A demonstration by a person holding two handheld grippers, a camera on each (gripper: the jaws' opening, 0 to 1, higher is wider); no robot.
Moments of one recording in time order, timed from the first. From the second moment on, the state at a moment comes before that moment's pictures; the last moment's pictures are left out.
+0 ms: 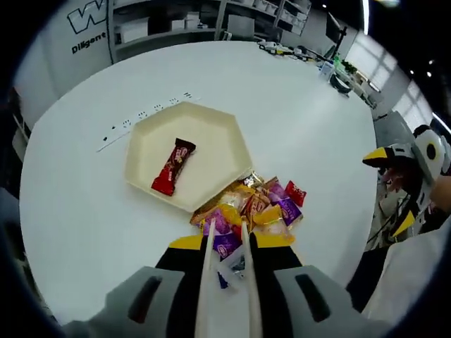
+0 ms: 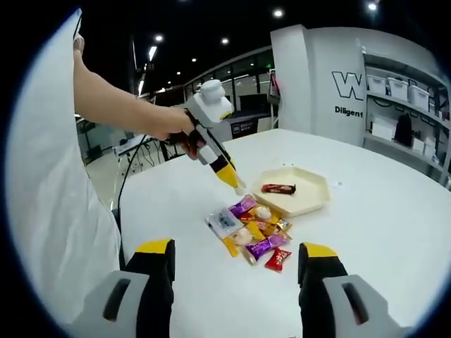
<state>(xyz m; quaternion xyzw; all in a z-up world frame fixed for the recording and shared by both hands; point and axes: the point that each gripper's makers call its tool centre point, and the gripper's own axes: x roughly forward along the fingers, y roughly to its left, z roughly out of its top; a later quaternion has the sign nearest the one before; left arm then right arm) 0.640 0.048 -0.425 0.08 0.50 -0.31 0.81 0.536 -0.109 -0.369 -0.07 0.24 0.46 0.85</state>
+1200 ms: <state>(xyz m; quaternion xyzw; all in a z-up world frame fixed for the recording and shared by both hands) 0.639 0.061 -0.465 -0.04 0.55 -0.22 0.81 0.538 -0.113 -0.370 -0.07 0.25 0.47 0.85</state>
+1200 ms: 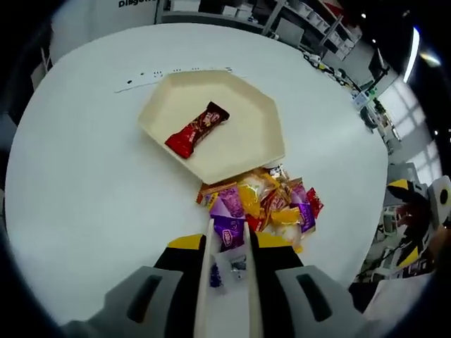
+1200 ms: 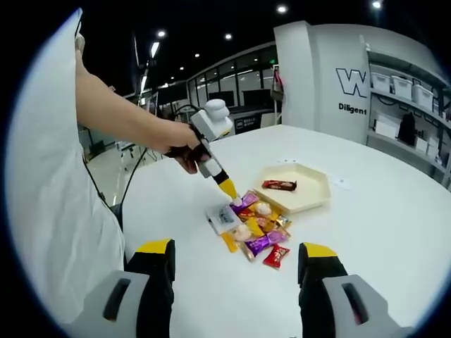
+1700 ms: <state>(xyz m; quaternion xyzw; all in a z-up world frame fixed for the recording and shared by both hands) 0.639 0.056 -0.467 -0.07 0.56 -0.21 0.80 0.540 -0.114 -0.370 -0.08 0.25 0.47 0.85</state>
